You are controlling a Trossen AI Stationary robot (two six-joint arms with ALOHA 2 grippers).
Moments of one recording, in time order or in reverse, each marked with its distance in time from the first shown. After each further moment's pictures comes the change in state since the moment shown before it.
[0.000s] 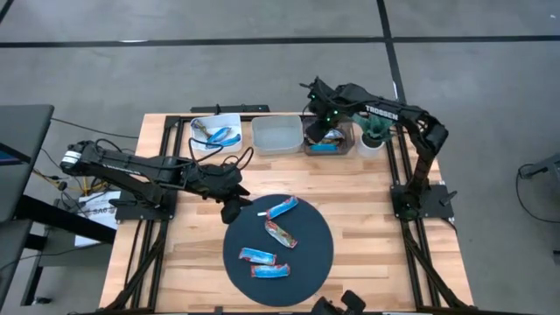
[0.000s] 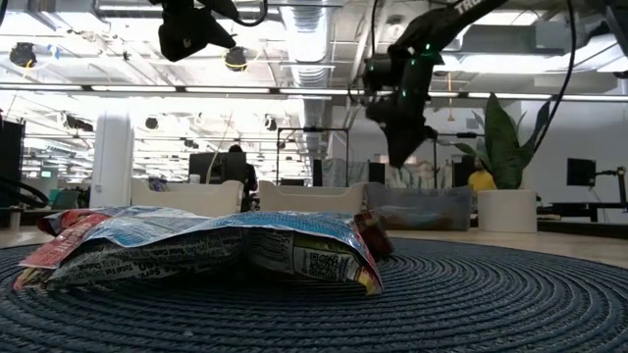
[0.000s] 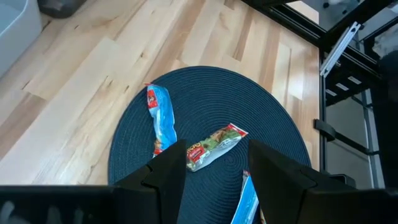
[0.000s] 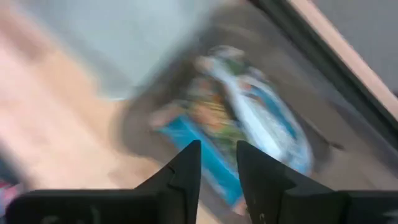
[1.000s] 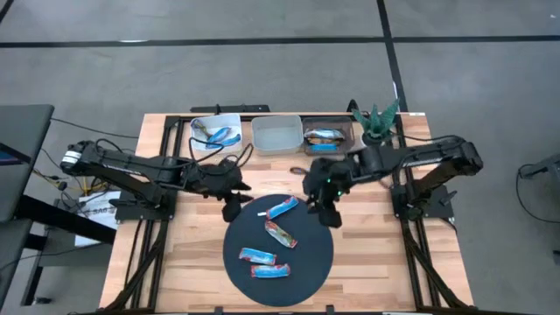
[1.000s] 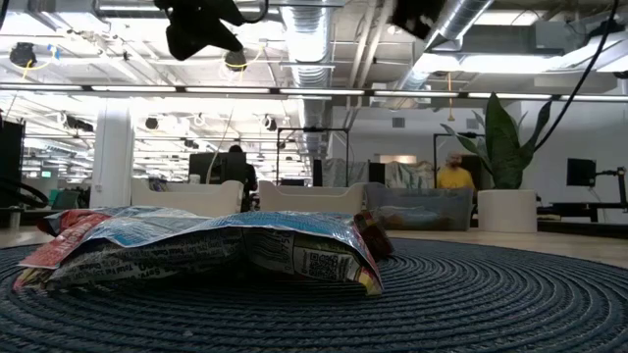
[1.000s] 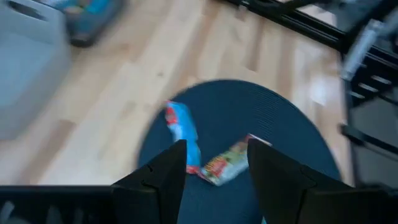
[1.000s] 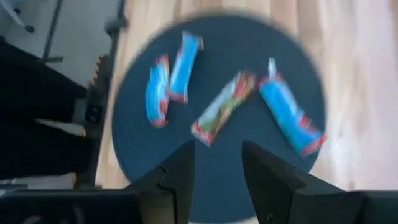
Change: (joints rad) left arm 0.000 0.000 -0.008 0.023 -0.079 0.096; right arm 0.766 -0.321 -0.091 0.142 -0.187 0.071
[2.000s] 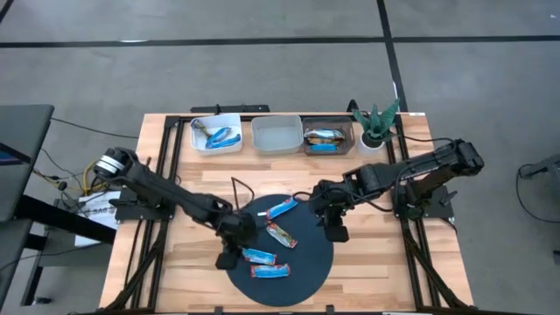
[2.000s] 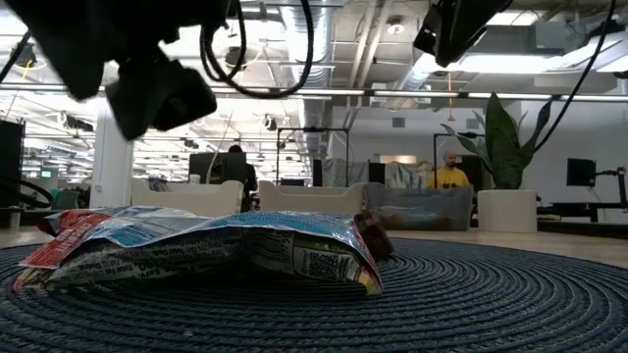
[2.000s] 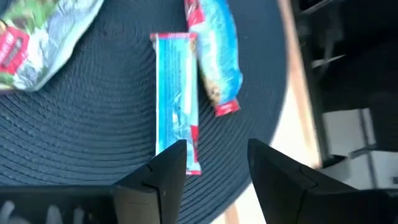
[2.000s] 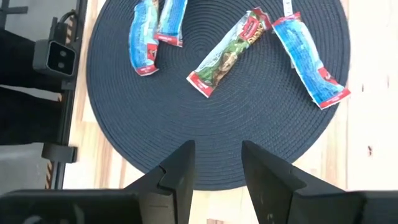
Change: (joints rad) left arm -0.207 0.422 0.014 0.040 0.444 0.190; right arm 0.122 0.000 -0.152 0.000 0.096 0.033
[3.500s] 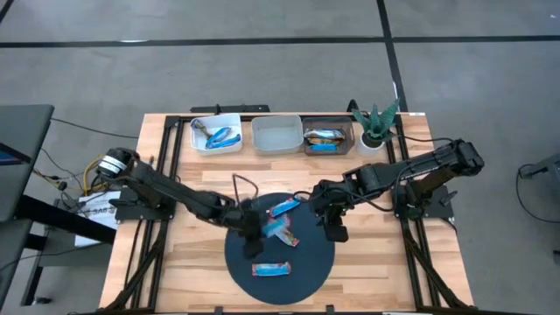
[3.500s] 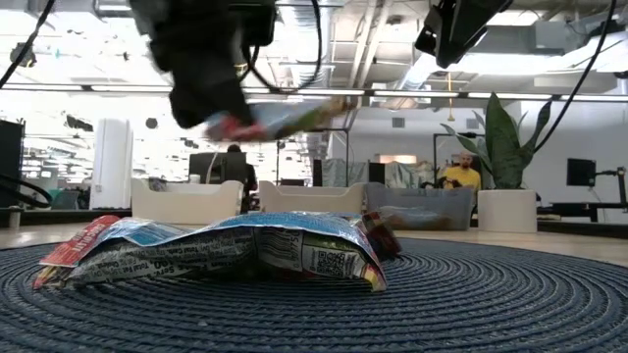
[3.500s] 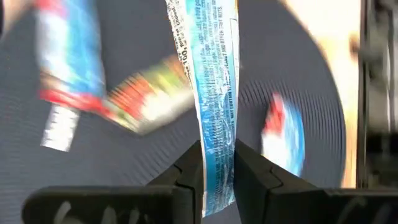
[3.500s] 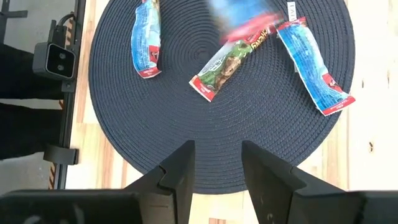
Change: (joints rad) left arm 0.036 0.026 0.000 0.164 -0.341 -0.351; right arm -0.007 0.000 0.000 -0.003 -0.002 0.019
